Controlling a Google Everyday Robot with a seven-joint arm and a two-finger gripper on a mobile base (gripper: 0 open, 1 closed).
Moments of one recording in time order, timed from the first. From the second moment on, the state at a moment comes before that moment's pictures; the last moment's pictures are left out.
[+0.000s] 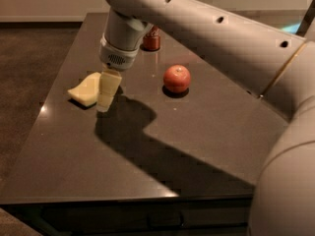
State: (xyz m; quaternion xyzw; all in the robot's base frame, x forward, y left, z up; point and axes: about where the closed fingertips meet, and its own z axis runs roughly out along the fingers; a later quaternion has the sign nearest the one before) arm 0.589 0.126 0.869 -0.69 0.69 0.10 0.19
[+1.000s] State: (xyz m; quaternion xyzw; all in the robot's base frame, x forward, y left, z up) arm 0.599 0.158 0.846 -0.70 0.69 0.12 0.16
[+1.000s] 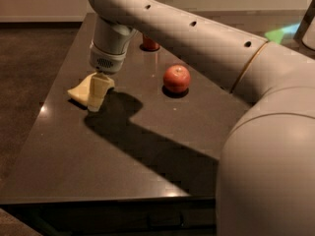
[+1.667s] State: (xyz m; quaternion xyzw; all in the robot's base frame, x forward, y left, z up) arm 0.609 0.149 0.852 -0.69 0.70 0.12 0.16
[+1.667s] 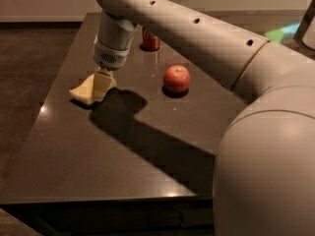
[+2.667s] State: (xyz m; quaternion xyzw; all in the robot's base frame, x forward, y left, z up) arm 0.650 0.099 0.883 -0.63 0.74 0.12 0.20
